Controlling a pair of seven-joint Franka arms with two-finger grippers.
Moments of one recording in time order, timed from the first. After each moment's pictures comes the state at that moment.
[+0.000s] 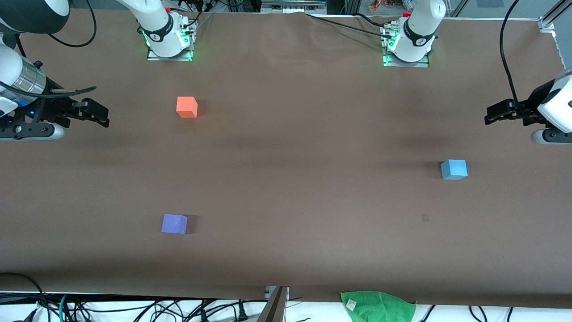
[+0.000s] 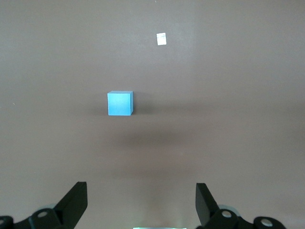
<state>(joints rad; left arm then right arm) 0.02 0.13 0.00 -1.49 0.00 1.47 0.02 0.24 0.12 -0.14 -1.51 0.00 1.59 0.07</state>
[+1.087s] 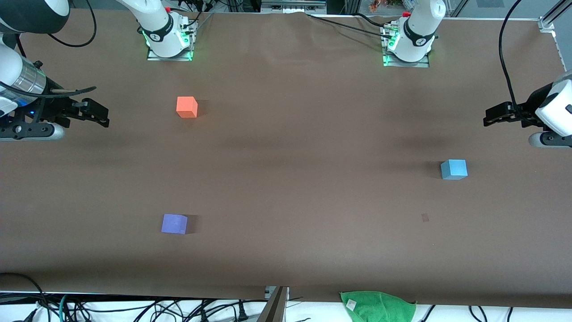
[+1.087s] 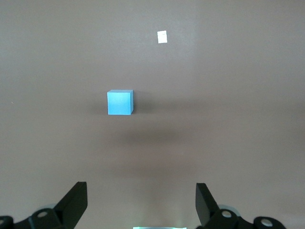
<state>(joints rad) 0.03 0.14 0.00 -1.49 0.00 1.47 0.02 0.24 0.12 -0.14 -1.51 0.00 1.59 0.07</state>
